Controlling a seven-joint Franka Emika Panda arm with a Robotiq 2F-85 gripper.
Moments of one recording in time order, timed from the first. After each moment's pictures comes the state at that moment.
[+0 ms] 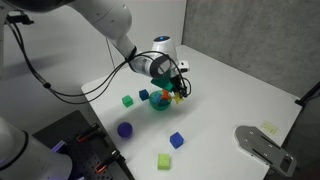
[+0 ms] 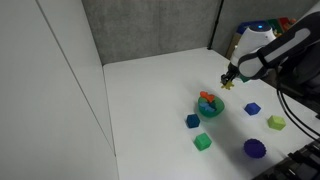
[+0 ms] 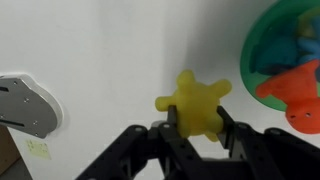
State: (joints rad) arm 0.21 0.57 -0.33 -2.06 -0.10 2.82 0.09
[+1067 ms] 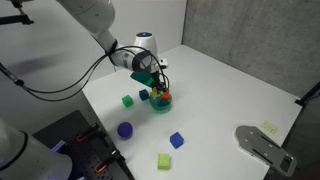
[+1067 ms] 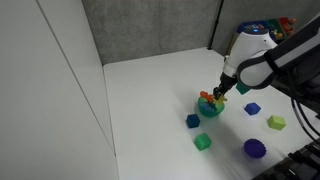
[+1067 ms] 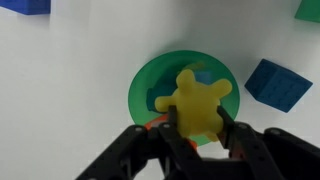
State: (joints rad) arm 0.15 0.45 -0.09 -2.21 -0.11 2.76 0.10
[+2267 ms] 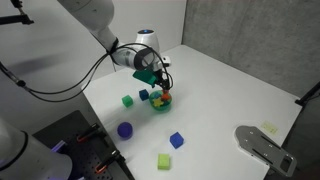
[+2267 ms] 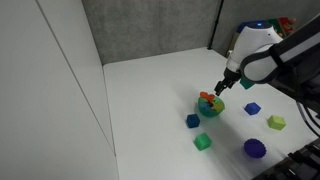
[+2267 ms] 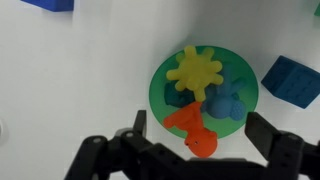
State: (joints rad) arm 0.18 0.42 -0.16 -2.20 -0.14 2.73 0.10
